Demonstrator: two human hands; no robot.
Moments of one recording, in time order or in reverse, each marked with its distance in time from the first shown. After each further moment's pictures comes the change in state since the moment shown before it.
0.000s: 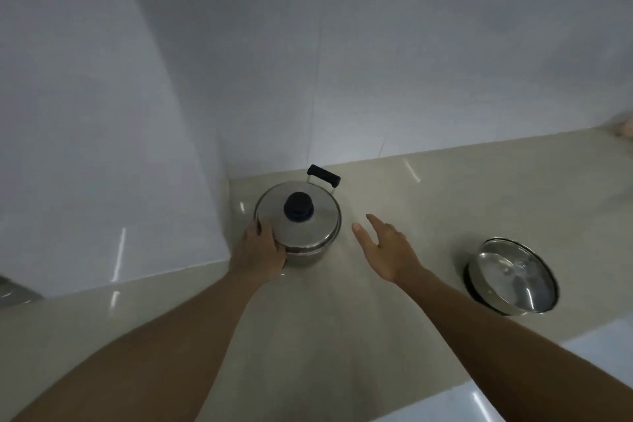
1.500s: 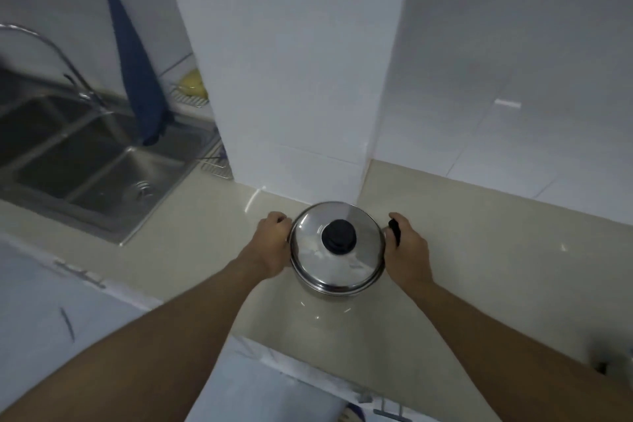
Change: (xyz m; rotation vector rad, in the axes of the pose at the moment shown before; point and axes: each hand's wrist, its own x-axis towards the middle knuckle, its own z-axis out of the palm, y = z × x) left_hand -0.195 -0.112 -0.028 -0.201 0.299 -0.252; right_hand -0.052 -0.090 0.106 0.234 -0.034 -0.503
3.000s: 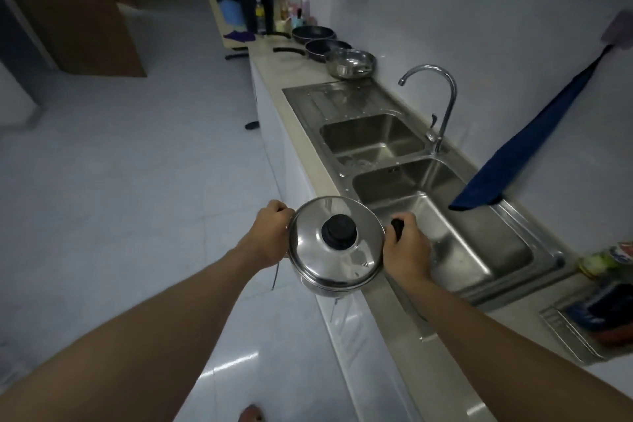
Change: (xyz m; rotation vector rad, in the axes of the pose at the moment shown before) left_hand -0.203 -0.512 -0.324 -0.048 0.645 -0.623; right_hand -0.058 -0.501 0.523 0.130 -0.535 -0.524
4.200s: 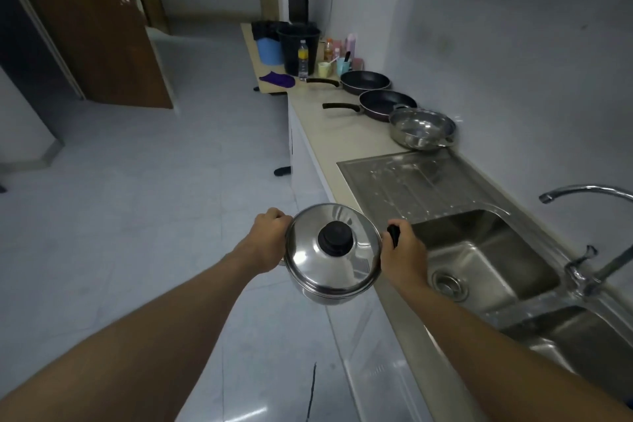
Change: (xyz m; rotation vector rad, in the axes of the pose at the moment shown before) left_hand 0.394 -0.269 -0.157 0.186 0.019 -0.007; right_hand 0.349 -0.201 0.321 0.048 -0.090 -0.046
